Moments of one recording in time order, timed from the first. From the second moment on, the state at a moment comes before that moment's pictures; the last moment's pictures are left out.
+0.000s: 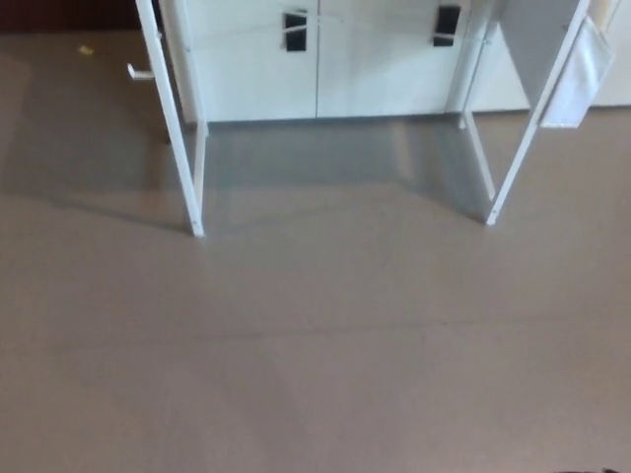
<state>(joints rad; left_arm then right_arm) 0.47 0.27 0.17 0.48 -0.12 -0.34 -0.34 0.47 -0.36 -0.03 0.14 -0.02 0.00 0.24</state>
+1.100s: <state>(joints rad) 0.52 0.32 0.17 0.53 -0.09 -0.37 -0.31 0.54 -0.37 -0.03 0.23 -0.03 -0.08 0.24</state>
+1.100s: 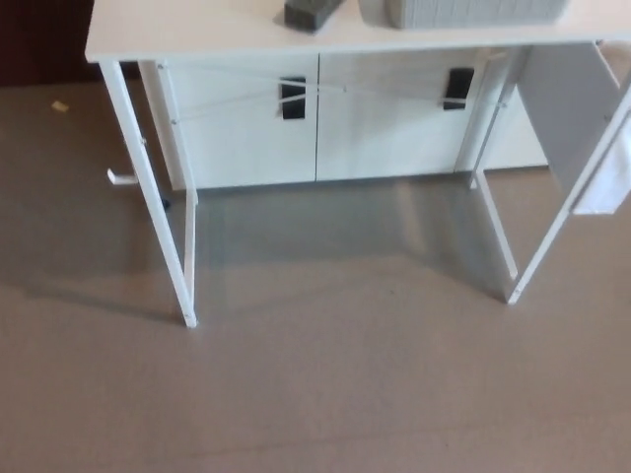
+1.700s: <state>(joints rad) 0.50 0.32 0.17 0.56 -0.08 -0.40 -0.28 0.51 -0.37 -0.04 0.26 -0.04 -0.12 0.24</state>
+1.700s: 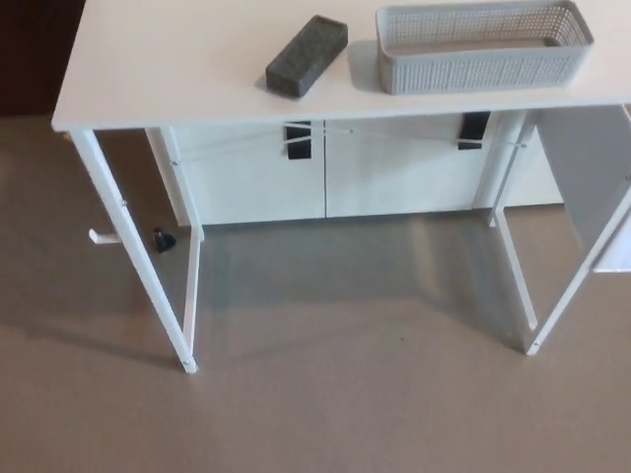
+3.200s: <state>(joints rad) 0.52 0.33 0.09 0.50 0.05 -0.41 -0.12 0.53 -0.37 0.01 0.25 -0.04 -0.15 0.24</state>
